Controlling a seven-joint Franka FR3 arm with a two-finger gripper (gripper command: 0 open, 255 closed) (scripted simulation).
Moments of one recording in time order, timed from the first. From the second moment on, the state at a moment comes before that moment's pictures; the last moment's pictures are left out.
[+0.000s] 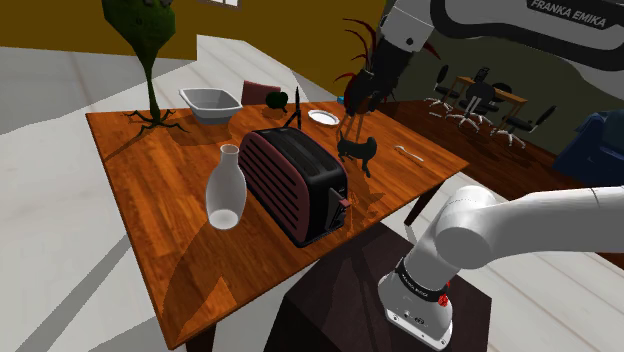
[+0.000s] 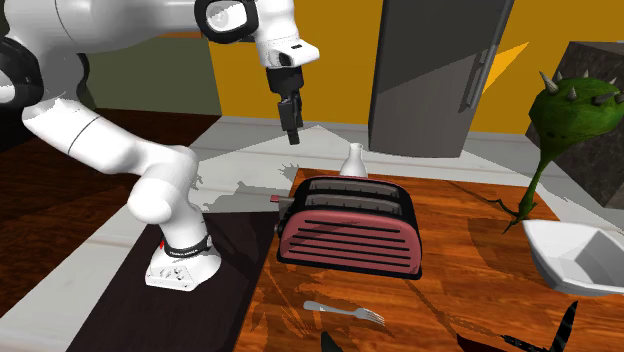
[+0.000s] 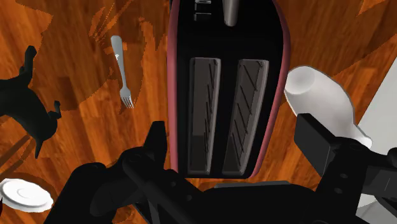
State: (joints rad) arm 0.01 -0.83 0.04 -2.38 0.00 1.71 0.14
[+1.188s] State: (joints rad) arm 0.05 -0.37 0.29 -2.27 0.04 2.05 0.41
